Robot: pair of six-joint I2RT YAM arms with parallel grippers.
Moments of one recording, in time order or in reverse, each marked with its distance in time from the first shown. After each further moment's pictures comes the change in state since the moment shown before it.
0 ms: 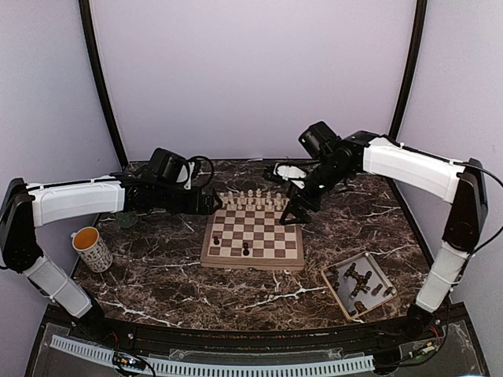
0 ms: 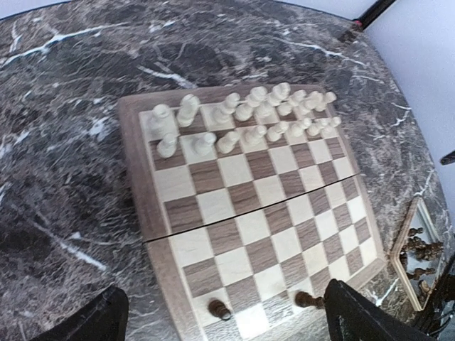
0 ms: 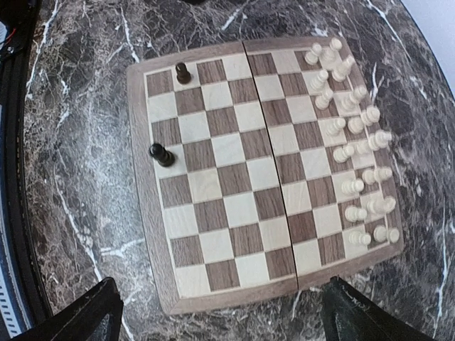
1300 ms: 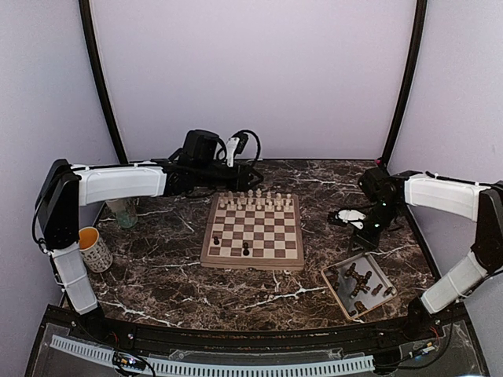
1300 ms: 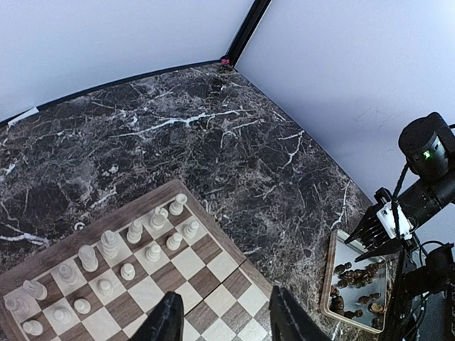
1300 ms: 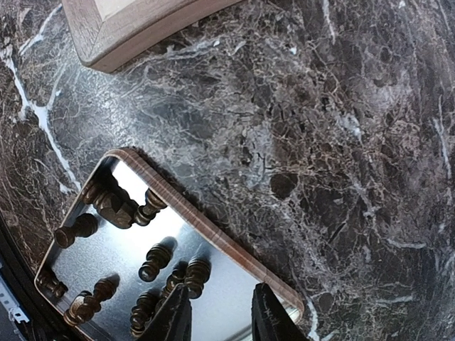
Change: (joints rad) left arm -0.087 0.321 0.338 0.306 0.237 0.127; right arm -0.364 -0.312 -0.637 -0.007 0.081 -0.151
